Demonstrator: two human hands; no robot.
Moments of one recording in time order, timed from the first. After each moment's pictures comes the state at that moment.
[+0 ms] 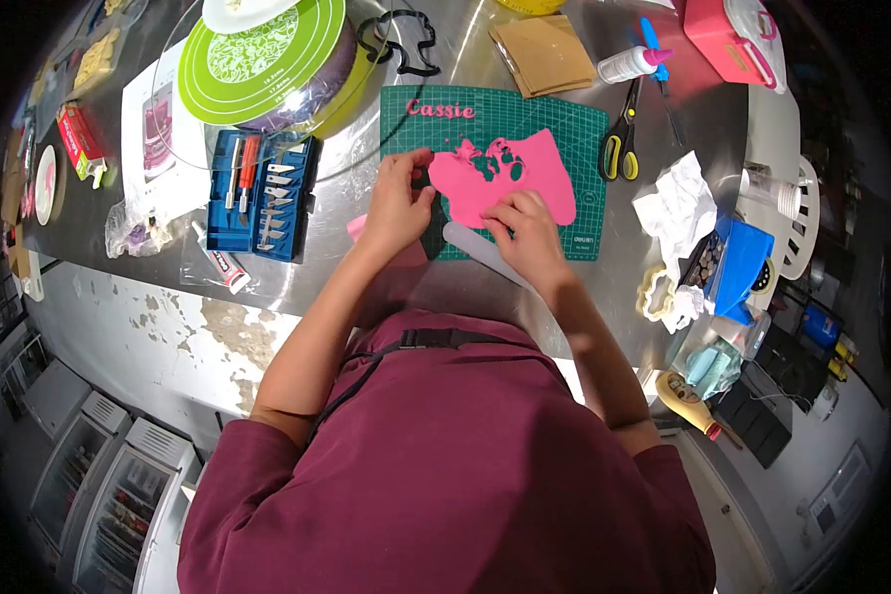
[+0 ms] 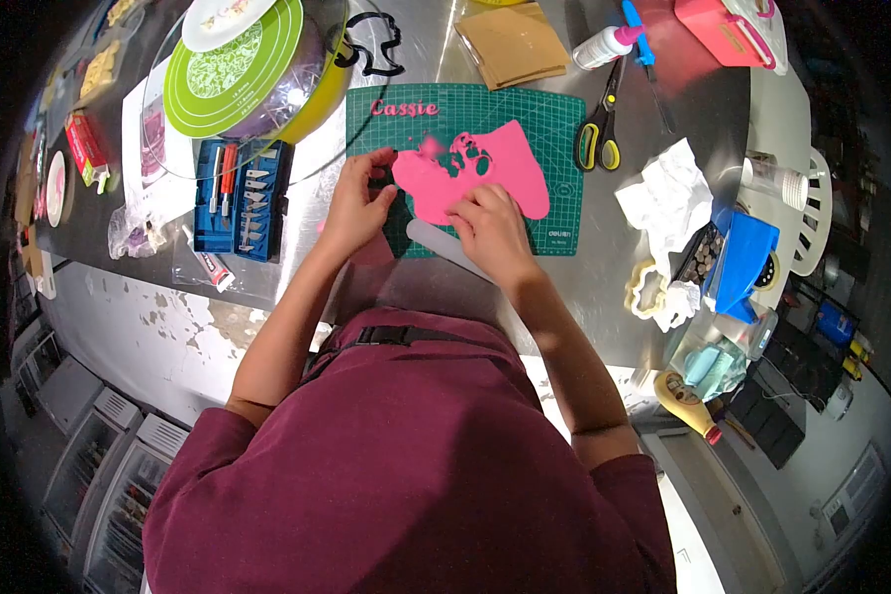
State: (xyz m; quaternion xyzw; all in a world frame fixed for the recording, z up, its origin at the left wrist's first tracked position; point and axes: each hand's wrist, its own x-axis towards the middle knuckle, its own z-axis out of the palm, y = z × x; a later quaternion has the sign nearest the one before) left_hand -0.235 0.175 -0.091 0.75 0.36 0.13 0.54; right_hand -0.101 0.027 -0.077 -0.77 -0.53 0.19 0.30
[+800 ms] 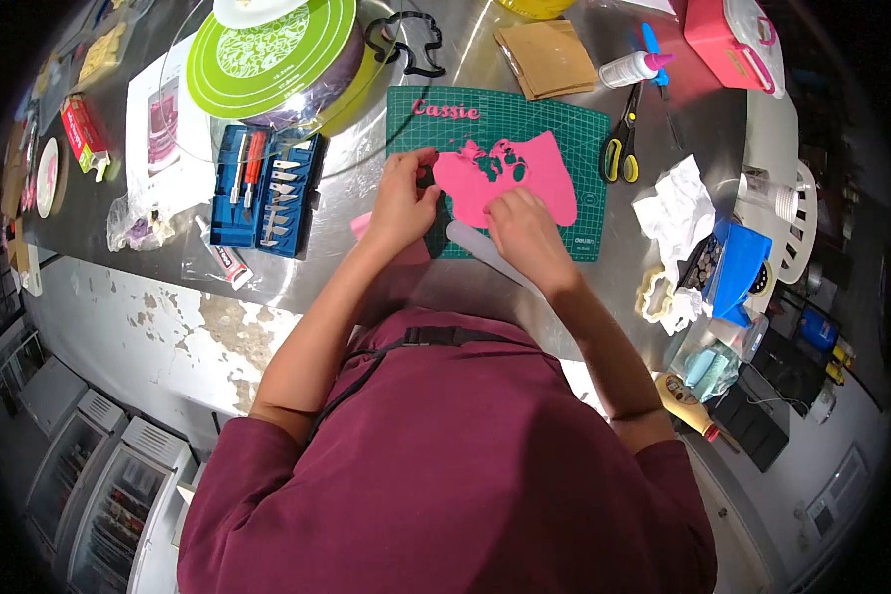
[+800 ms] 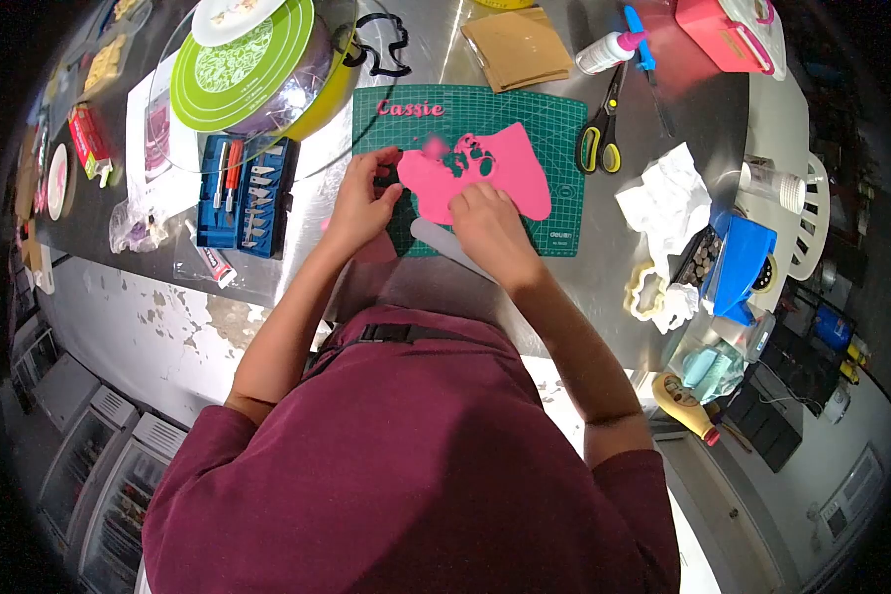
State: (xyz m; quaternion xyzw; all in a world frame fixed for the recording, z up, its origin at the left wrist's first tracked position) left_hand -0.234 0.175 -0.094 0.75 0.36 0.14 0.54; right_hand -0.100 0.039 -0.070 -0.73 -0.65 0.11 0.15
